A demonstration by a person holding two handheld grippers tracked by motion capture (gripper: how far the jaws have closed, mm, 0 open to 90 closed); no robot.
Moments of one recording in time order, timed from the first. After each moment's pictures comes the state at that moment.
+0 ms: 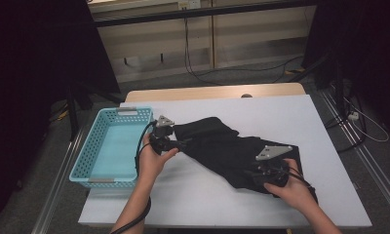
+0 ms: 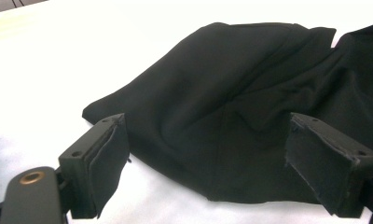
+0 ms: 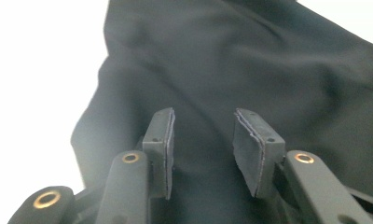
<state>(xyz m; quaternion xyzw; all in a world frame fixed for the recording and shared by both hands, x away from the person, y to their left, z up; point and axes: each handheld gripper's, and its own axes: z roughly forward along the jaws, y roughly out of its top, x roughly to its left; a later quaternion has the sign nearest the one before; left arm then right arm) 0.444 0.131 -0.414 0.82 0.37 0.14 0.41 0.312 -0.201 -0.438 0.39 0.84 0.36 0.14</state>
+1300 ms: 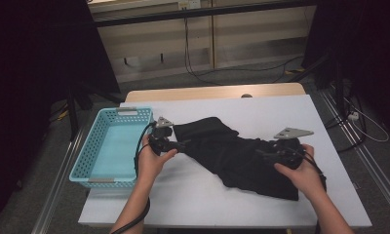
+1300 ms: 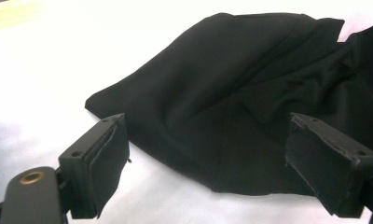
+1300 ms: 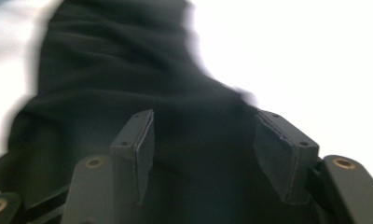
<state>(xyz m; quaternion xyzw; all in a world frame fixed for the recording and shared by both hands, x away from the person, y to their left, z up) 0.443 0.133 -0.417 0.83 0.37 0.14 0.40 0.342 -0.257 -0.420 0.49 0.76 0.36 0.21</state>
